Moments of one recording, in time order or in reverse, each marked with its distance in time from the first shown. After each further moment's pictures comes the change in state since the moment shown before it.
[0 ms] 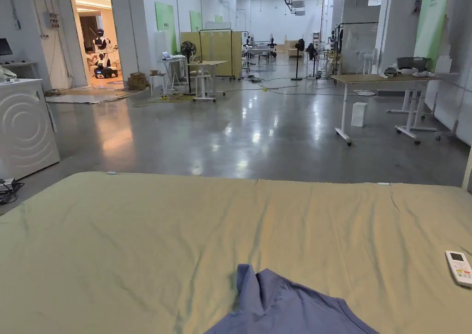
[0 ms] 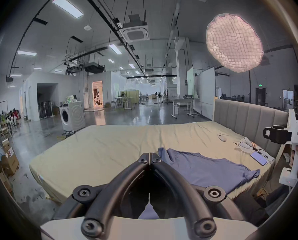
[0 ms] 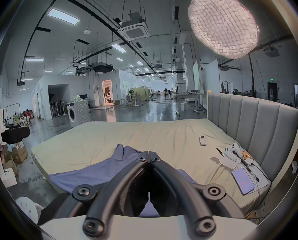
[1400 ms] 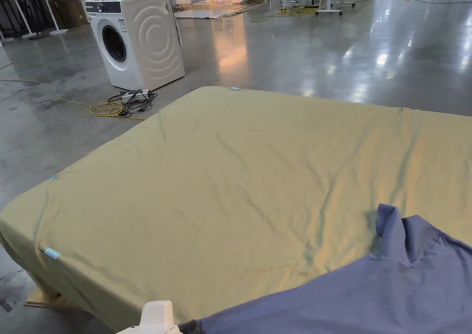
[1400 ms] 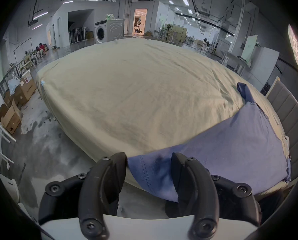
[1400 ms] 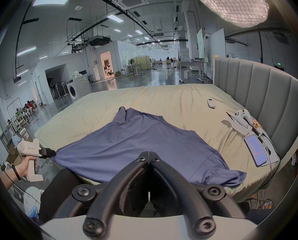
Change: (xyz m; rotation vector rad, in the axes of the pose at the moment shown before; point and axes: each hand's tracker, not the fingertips) left arm -0.173 -0.205 -0.159 -0.636 0.284 0.341; right arm -0.013 -0.053 -0.044 -0.322 0.041 -0.042
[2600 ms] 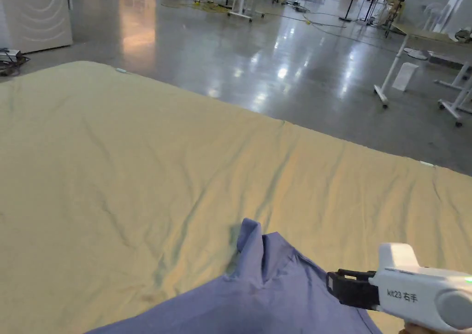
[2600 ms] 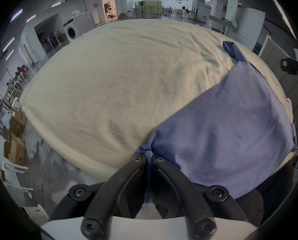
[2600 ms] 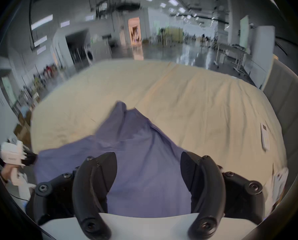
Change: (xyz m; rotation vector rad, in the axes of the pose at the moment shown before) left arm 0.043 0.022 -0.039 -0.228 -0.028 -0.246; right arm 0.013 0.154 -0.374 -0.387 0.202 0.280
